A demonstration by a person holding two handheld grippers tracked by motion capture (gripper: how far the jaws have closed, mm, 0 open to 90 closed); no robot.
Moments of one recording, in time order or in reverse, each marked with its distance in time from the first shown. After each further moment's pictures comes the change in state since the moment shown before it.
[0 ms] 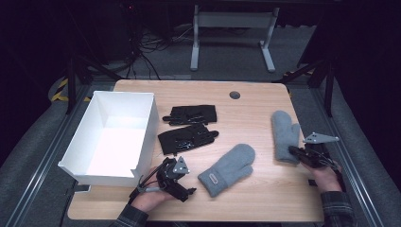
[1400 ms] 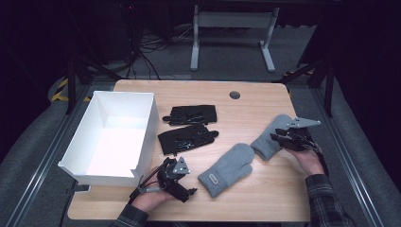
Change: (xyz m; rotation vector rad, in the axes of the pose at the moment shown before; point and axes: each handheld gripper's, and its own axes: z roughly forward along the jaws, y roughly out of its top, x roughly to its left) left arm -0.001 0.000 0.002 -0.015 -0.006 0.004; right arm 0.001 0.050 0.038 -0.085 0.053 -0.058
